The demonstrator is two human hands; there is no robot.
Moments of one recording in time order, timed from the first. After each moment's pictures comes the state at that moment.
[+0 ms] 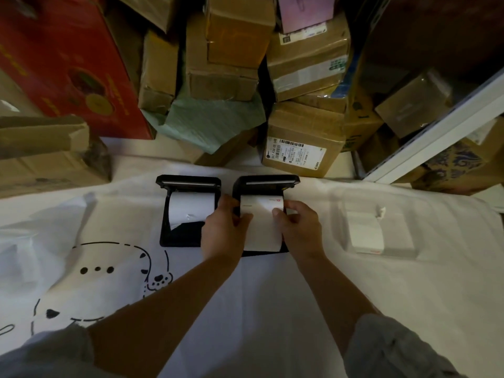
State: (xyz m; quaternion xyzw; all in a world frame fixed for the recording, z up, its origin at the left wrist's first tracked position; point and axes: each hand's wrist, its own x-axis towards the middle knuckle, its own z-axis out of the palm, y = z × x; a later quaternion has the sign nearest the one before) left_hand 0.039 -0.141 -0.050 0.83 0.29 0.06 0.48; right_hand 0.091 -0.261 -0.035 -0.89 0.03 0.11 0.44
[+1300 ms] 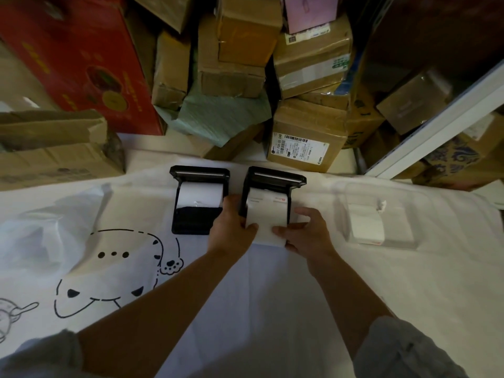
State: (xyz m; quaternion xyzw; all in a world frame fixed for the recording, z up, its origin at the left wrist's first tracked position) left_hand 0.017 -0.137 -0.041 0.81 0.26 -0.04 0.53; right_hand 0.072 -0.275 -0.033 -0.79 0.16 0.24 0.54
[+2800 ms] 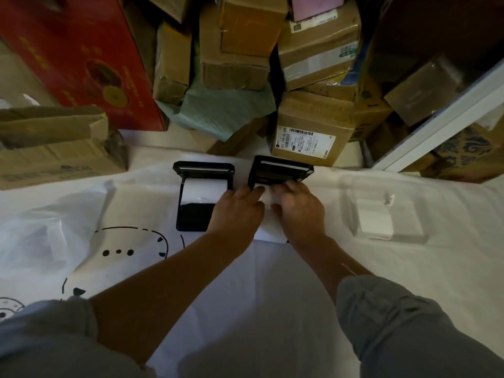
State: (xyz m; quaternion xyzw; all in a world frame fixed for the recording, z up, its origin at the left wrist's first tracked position) left_hand 0.031 -0.123 -0.032 1.00 -0.05 -0.04 0.01; right_hand 0.096 -0.246 -0.050 -0.96 -0.28 -0.06 0.05
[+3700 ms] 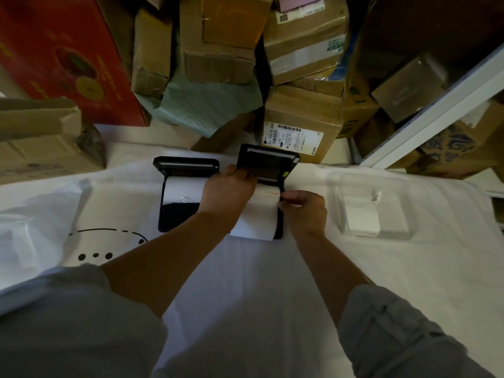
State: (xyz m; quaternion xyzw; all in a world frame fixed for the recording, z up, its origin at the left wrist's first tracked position) left_hand 0.078 -0.115 -0.049 1.00 -0.03 0.06 0.00; right_hand 0.098 -0.265 -0.043 -0.88 0.14 0.11 0.44
